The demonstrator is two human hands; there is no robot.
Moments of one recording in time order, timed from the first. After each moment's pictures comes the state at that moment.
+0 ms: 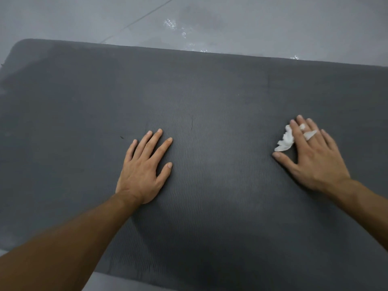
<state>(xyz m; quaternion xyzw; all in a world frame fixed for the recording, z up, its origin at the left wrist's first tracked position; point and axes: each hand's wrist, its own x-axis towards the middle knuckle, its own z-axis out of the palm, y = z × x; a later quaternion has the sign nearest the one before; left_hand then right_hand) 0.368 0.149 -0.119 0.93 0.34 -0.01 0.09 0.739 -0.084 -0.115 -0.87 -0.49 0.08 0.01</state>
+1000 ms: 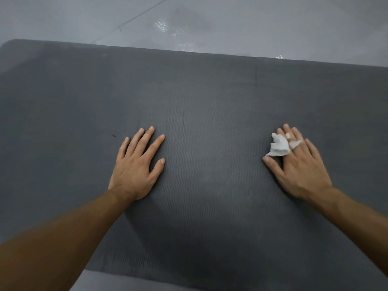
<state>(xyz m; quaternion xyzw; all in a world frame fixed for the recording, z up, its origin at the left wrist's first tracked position) 0.368 0.149 -0.122 0.94 0.34 -0.01 0.07 0.710 -0.110 -0.121 -0.87 -0.49 0.07 0.00</state>
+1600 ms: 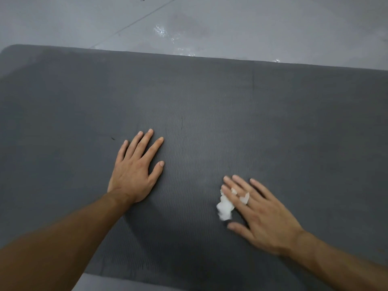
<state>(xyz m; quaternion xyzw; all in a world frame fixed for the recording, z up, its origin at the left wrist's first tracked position) 0.369 0.148 -0.122 0.94 0.34 0.00 0.07 0.608 -0.139 -0.116 -0.69 -0.72 0.08 0.00</state>
